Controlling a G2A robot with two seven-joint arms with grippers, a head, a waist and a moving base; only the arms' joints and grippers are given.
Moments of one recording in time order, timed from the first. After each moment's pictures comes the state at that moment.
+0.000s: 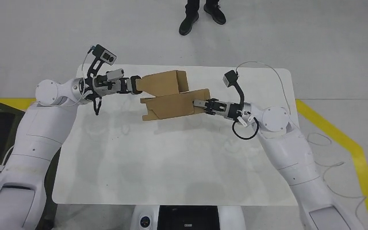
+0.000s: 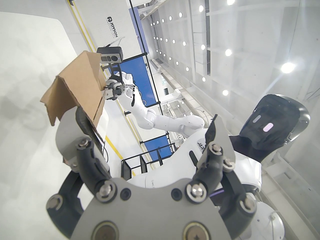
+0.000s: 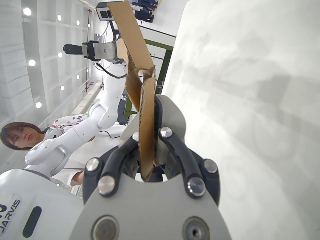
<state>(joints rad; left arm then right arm) 0.62 -0.91 -1.03 -1.07 -0.98 -0.42 -1.40 -0.87 -1.21 1.09 -1.34 0.25 -0.28 0.95</state>
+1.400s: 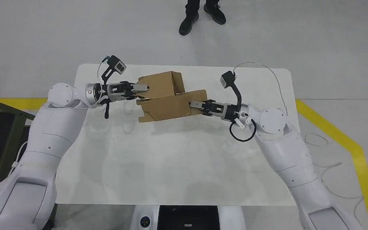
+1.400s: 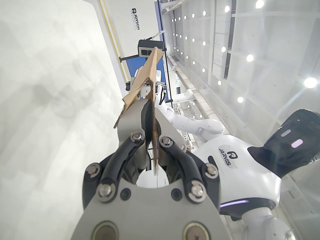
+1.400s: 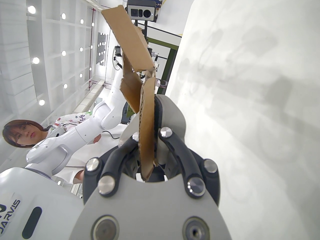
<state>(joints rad) 0.61 -0.98 -1.01 -0.95 -0.81 -0.41 -1.41 -0.88 -1.22 1.07 -1.37 0.26 -0.28 0.92</state>
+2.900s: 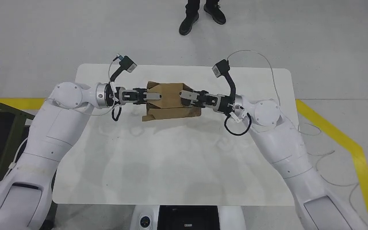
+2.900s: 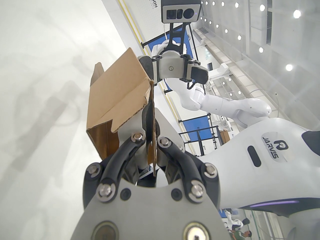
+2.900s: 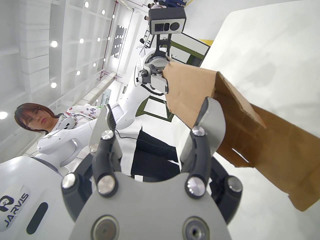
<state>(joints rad) 0.62 -0.94 -0.96 -1.16 -0.60 -0.53 -1.29 -0.76 -1.25 0.99 -1.31 0.33 -0.39 0.91</state>
